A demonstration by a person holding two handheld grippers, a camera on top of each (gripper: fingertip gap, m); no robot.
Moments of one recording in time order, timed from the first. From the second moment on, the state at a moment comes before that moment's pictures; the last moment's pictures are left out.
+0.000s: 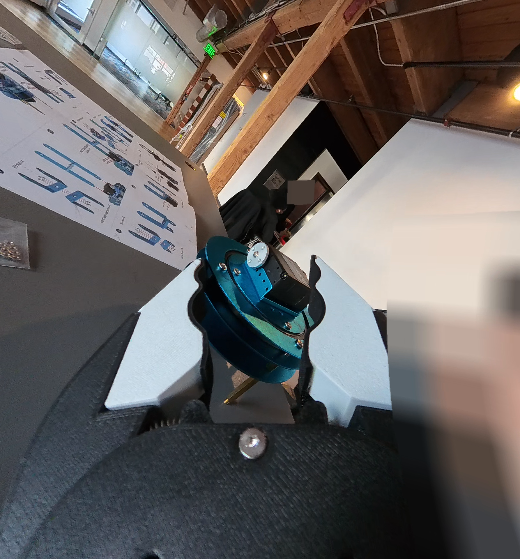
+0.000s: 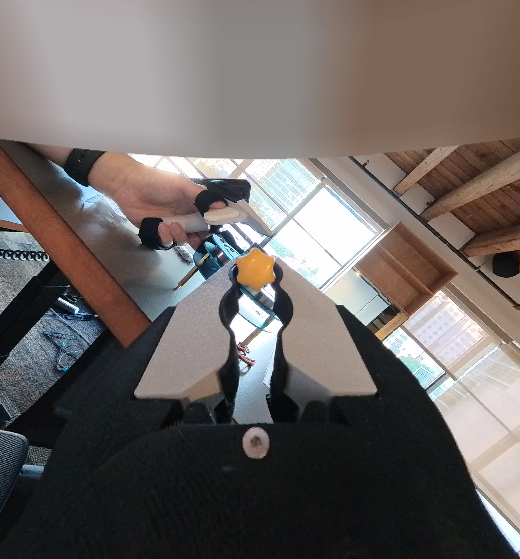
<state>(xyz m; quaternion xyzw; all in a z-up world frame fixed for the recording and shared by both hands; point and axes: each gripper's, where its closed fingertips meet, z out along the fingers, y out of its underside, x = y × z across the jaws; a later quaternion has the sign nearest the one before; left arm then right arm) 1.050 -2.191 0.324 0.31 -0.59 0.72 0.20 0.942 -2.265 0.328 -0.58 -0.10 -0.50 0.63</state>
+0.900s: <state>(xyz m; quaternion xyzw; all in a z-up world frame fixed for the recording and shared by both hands) 1.052 -2.191 0.325 0.32 -0.58 0.72 0.21 0.938 -2.256 0.335 -0.60 -0.16 -0.52 0.59</state>
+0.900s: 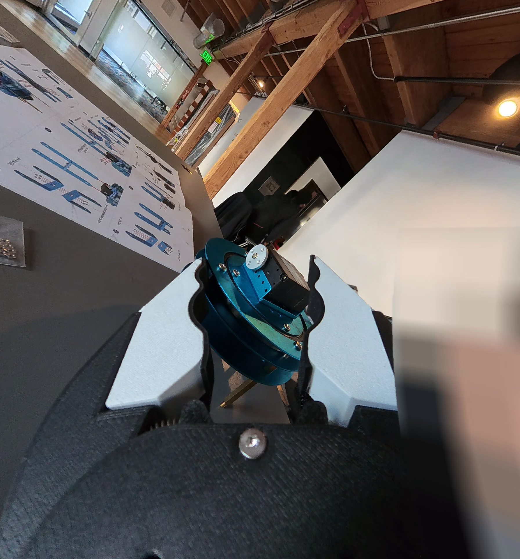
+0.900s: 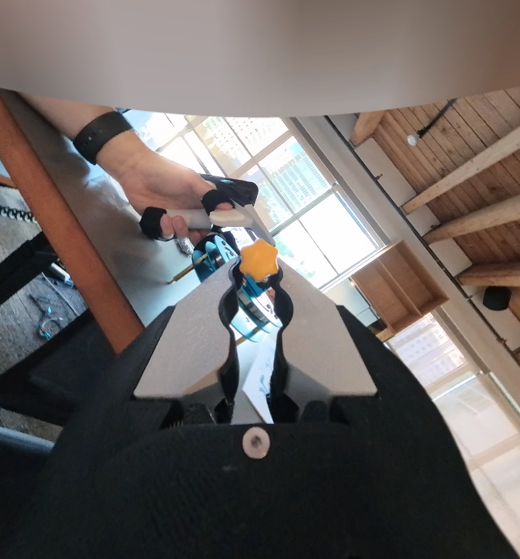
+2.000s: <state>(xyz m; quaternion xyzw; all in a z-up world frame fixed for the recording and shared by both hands) 1.055 -2.191 0.325 0.33 -0.57 0.73 0.19 0.947 -2.265 0.330 -0.51 0.16 -0.44 0.72</state>
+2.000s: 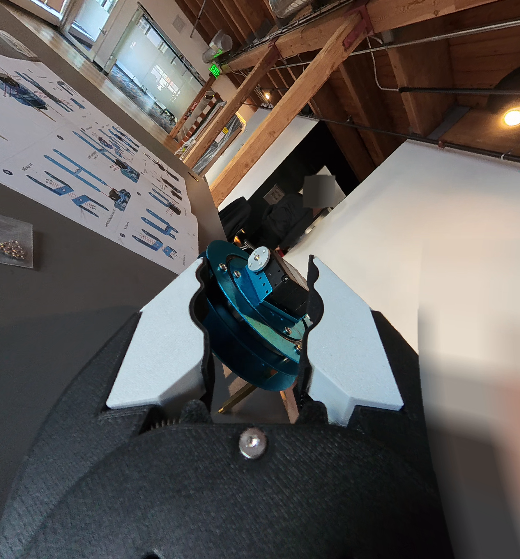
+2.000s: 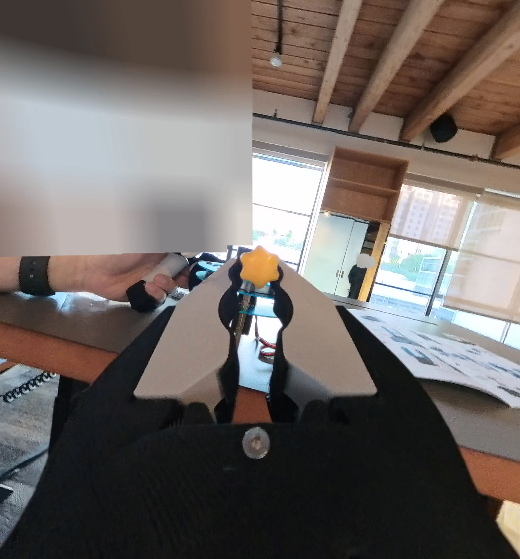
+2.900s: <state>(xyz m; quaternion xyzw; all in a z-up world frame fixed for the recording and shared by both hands) 1.060 -2.191 0.324 0.34 -0.56 0.74 0.19 0.945 -2.271 0.314 -0.10 0.51 -0.24 0.82</state>
